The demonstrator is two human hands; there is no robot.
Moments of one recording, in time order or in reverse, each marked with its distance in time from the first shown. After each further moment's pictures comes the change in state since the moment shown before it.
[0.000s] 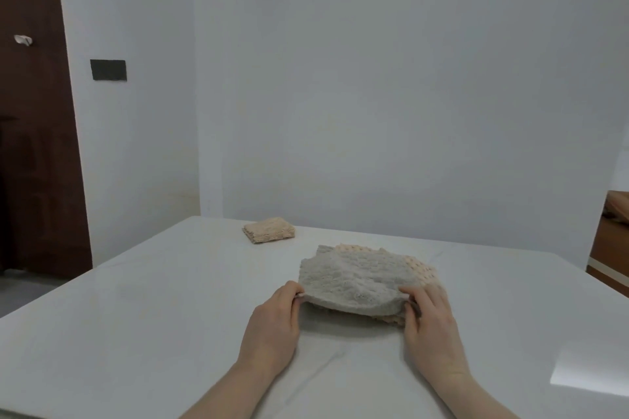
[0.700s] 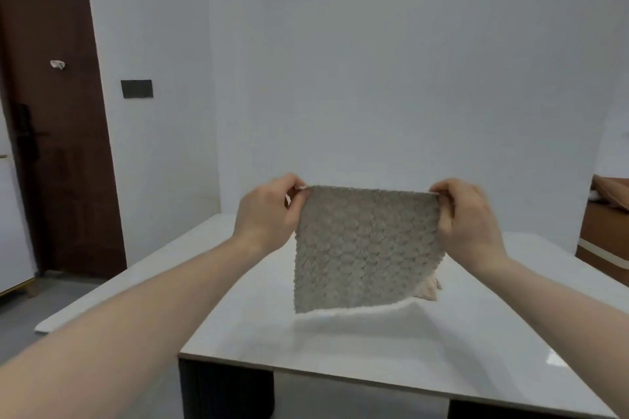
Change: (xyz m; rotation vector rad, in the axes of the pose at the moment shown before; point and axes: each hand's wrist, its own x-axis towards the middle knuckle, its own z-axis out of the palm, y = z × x) left_hand 0.039 0.127 -0.186 0.146 0.235 0.238; right_hand 0.071 -0.112 -0.176 0.022 0.125 -0.100
